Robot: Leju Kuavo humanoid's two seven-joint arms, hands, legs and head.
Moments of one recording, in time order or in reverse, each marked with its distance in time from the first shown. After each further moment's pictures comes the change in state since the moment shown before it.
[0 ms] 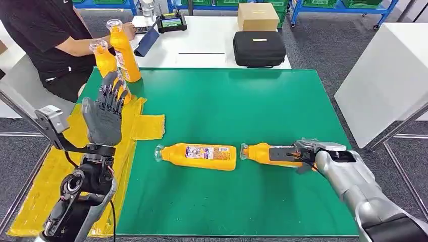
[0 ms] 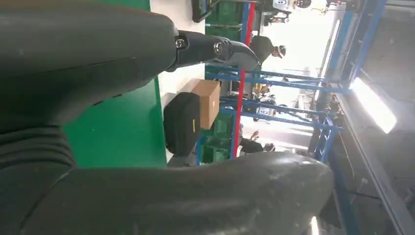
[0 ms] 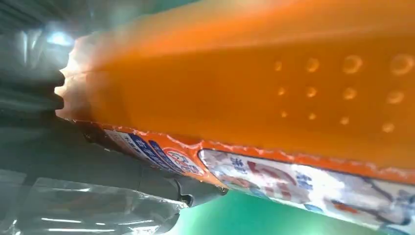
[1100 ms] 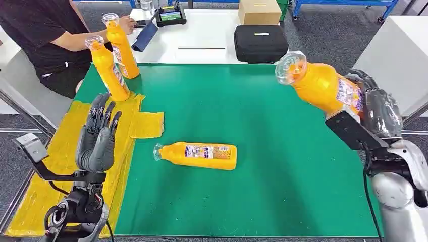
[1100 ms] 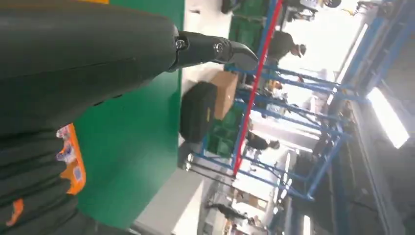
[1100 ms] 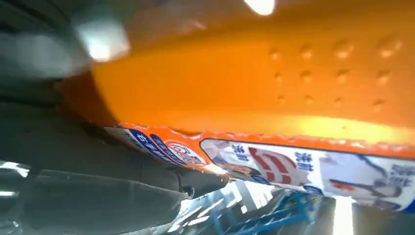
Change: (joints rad) left arm 0.234 -0.035 0.085 -0.222 0.031 -0.051 0.060; right arm 0.441 -0.095 -0.506 -1.232 -0.357 -0.479 0.040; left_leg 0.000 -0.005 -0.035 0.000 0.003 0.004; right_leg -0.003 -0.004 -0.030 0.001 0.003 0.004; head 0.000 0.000
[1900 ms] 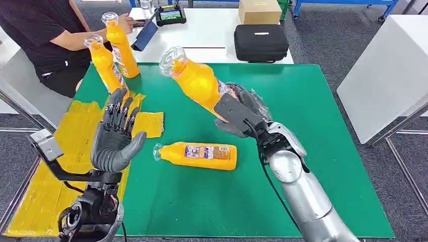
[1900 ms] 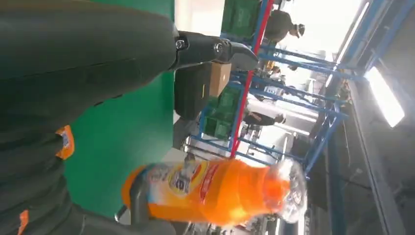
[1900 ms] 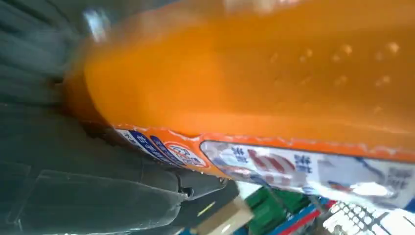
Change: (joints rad) left arm -0.035 -0.074 -0.113 -0.050 -0.063 0.066 0.050; right arm -0.251 0.423 0.420 0.317 -0.177 0.087 0.218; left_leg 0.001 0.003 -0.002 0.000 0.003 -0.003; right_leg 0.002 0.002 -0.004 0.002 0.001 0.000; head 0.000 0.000
